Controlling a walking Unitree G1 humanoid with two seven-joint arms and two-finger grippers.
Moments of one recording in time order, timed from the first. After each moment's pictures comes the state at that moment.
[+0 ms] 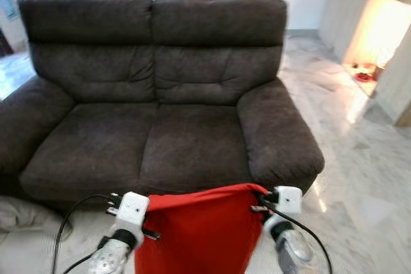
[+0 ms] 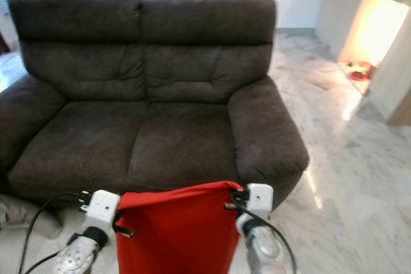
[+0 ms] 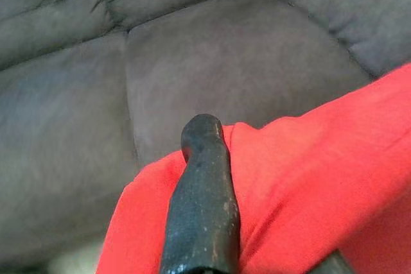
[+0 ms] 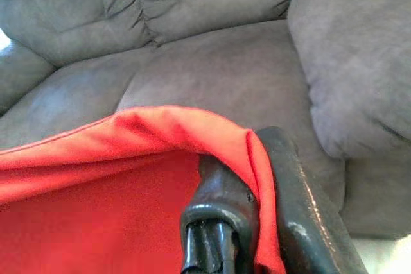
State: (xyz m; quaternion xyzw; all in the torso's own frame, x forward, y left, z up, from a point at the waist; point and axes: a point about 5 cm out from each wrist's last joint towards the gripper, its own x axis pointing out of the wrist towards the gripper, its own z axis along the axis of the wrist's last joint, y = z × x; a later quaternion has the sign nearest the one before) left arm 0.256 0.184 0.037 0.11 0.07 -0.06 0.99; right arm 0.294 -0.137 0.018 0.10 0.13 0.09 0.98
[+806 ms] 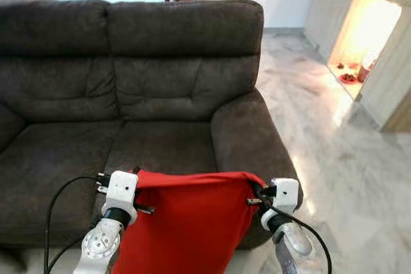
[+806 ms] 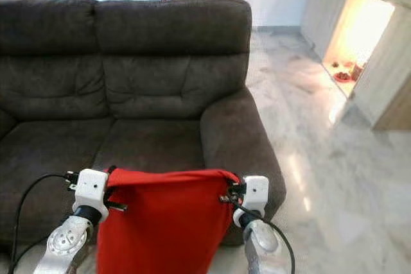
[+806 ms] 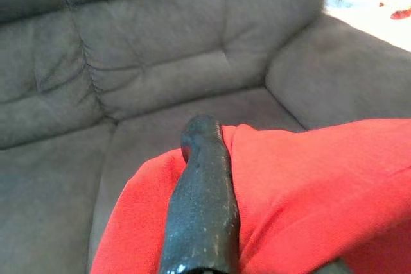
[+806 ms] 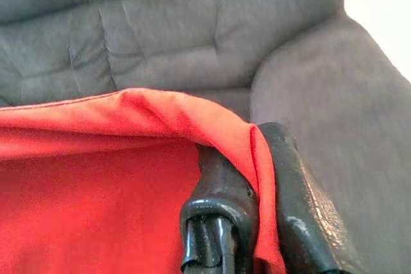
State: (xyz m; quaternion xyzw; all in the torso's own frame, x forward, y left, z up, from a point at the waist) left arm 0.282 0.187 0.084 0.10 -0.03 -0.04 0.99; right arm 0.309 -0.138 0.050 0.09 0.05 0.12 0.99
